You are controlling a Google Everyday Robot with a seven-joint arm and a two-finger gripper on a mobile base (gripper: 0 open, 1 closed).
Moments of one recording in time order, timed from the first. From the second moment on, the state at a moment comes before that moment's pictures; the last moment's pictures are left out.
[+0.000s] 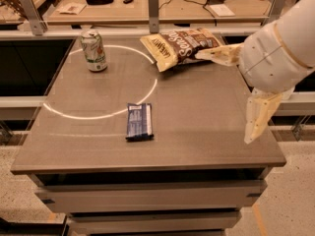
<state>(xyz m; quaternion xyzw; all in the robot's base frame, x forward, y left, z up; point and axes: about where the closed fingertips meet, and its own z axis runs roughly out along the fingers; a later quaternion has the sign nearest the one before) 0.443 -0.131 0.953 -0.84 0.47 -0.03 0.26</state>
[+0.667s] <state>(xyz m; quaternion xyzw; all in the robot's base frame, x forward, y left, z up) 0.462 -0.061 0.923 -0.91 0.34 -0.04 0.22</state>
